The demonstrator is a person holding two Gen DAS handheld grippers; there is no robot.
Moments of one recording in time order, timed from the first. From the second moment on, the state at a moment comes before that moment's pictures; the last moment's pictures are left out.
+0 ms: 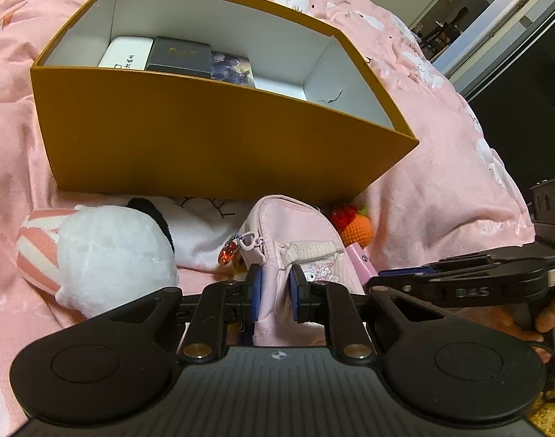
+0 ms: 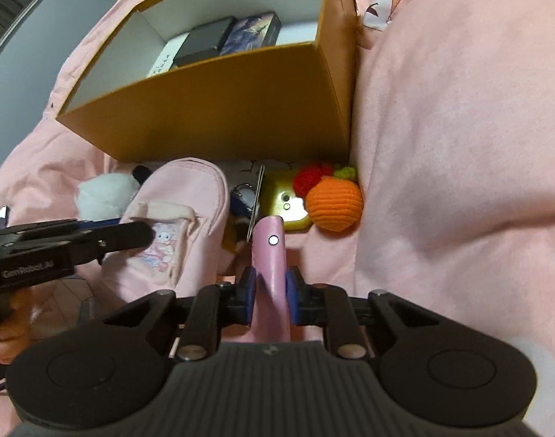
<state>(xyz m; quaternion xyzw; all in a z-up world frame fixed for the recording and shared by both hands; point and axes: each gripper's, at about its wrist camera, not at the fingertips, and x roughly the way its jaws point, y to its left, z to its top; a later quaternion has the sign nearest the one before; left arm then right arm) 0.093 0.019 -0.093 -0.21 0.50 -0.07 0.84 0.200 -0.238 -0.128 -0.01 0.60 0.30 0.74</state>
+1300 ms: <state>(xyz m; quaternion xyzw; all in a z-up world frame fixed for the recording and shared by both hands) 0.152 0.050 0.013 -0.20 0.34 -0.07 0.92 0.244 -0.189 0.023 0.02 0.40 0.25 0.88</state>
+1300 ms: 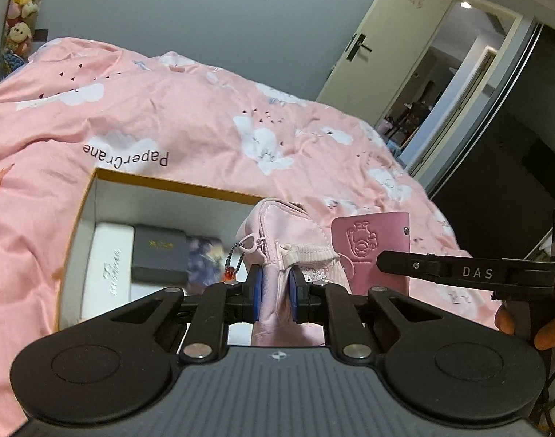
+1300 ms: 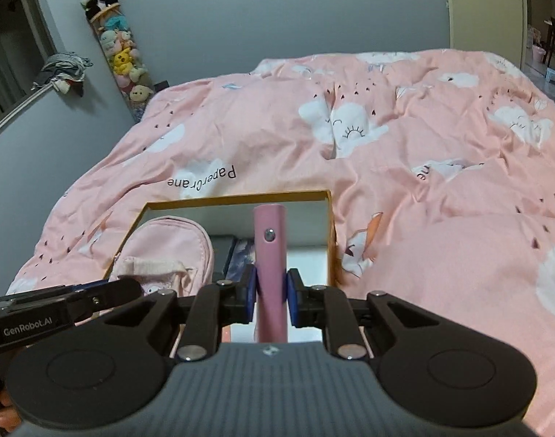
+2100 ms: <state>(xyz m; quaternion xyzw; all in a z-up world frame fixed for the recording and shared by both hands) 0.228 0.115 -0.050 -0.19 0.42 -0.04 0.88 0.372 -0.078 -0.090 -0.04 0.54 0.21 0.81</state>
